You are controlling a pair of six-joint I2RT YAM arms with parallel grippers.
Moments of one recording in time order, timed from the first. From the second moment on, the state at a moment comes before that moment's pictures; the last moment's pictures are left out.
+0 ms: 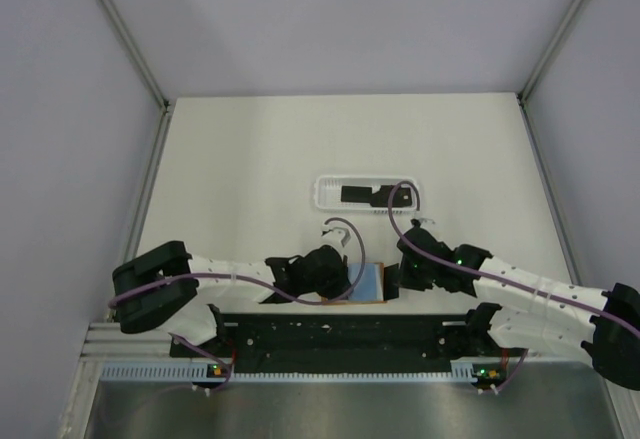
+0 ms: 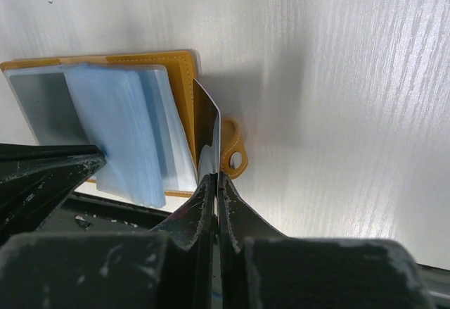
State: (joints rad) left arm -1.17 1.46 0.56 0.13 -0.08 -0.85; right arm 0.91 0.98 0.51 -0.58 0.16 1.00
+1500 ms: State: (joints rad) left arm -1.16 1.45 0.52 0.17 -0.09 -0.87; right arm 0.91 0.70 0.37 -0.45 -0.15 0.89
